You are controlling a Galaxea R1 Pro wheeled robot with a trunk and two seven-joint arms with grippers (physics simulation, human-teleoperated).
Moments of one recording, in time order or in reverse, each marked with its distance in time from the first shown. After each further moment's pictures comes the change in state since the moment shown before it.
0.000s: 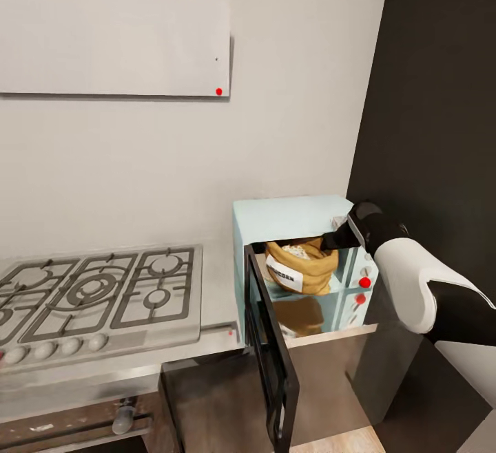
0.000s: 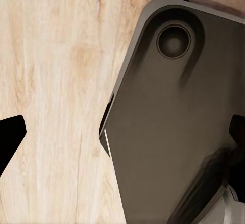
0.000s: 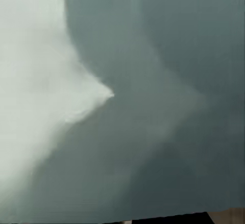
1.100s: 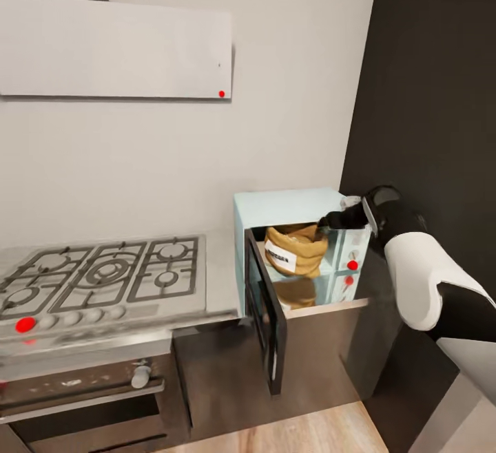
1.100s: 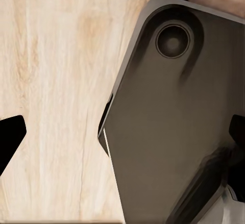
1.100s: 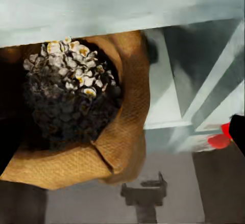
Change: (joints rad) left arm 0.000 -0.002 0.001 0.000 0.000 0.000 0.000; right arm -0.001 -0.015 -0.089 -0.181 -0.002 0.009 0.124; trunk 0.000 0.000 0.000
